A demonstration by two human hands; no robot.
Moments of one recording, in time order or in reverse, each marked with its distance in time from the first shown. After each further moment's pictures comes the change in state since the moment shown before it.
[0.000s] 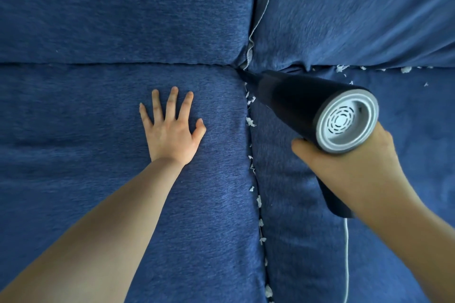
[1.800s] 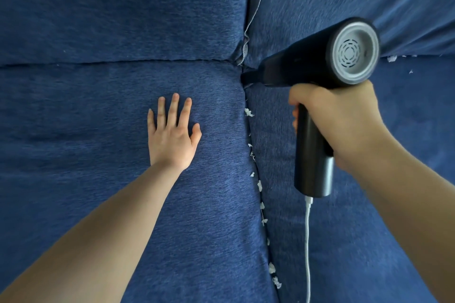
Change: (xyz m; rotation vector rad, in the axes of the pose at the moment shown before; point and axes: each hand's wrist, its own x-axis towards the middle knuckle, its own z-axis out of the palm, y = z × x) left_hand -0.031 -0.010 -0.006 -0.008 -0.073 0.083; right_hand 0.010 -0.024 0.001 0.250 0.060 0.202
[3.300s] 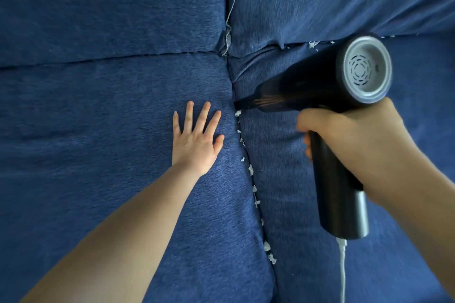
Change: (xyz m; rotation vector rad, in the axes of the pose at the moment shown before) left_hand -0.030 0.055 0.007 0.116 -0.099 0.255; right_hand -0.035 0.062 -0.043 -0.089 -0.248 0.207
